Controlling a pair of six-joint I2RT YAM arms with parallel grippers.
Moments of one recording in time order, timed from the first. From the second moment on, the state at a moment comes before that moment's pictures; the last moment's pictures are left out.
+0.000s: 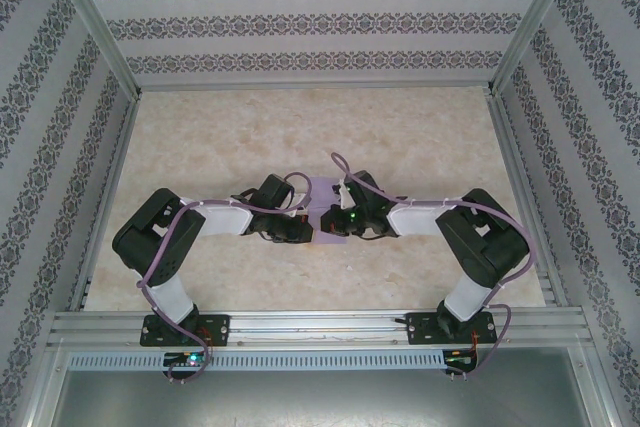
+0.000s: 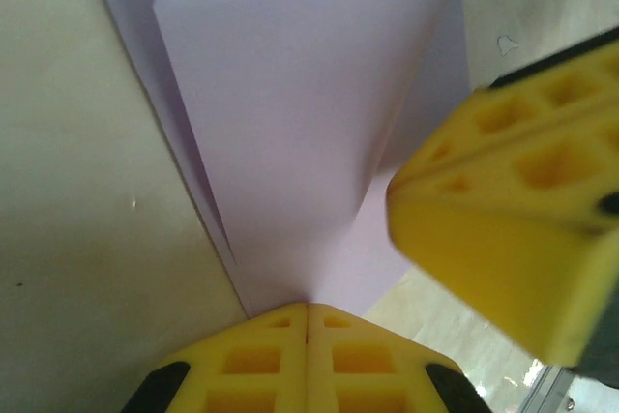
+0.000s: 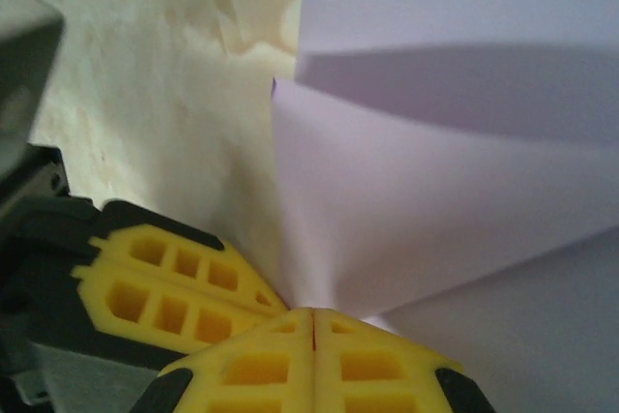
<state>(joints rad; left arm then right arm) -0.59 1.73 0.77 -0.09 0.56 -0.54 0.64 1.69 0.71 0.08 -0.51 0.76</state>
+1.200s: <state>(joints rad) -0.59 1.74 0.79 -0.13 0.55 -0.53 0.64 1.76 0.74 0.10 -0.48 0.75</state>
